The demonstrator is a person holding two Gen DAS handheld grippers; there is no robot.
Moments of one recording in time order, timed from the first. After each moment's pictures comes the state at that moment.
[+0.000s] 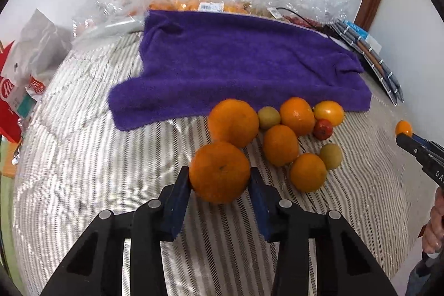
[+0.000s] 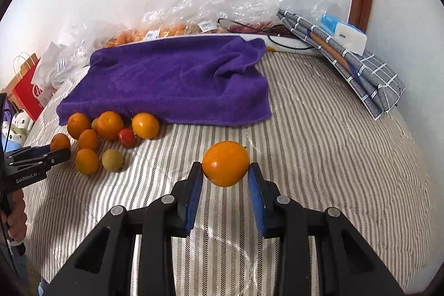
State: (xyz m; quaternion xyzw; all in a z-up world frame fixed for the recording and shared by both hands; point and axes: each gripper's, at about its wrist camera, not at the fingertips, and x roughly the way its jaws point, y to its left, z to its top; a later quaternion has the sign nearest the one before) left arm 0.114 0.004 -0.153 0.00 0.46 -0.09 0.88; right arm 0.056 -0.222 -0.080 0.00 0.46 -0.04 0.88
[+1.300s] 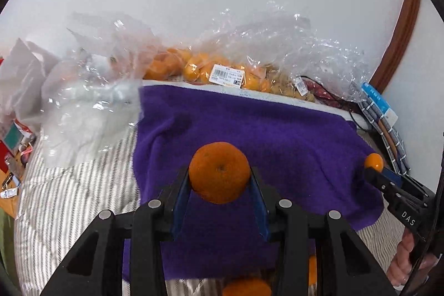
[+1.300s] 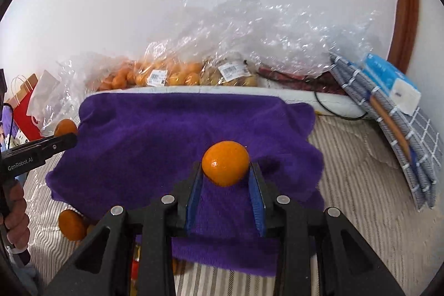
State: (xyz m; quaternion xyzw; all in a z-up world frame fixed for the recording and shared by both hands) left arm 0.249 0.009 -0.118 -0.06 0.41 -0.09 0.91; right arm 0.207 -0.195 -0.087 0.01 0.43 0.00 0.90
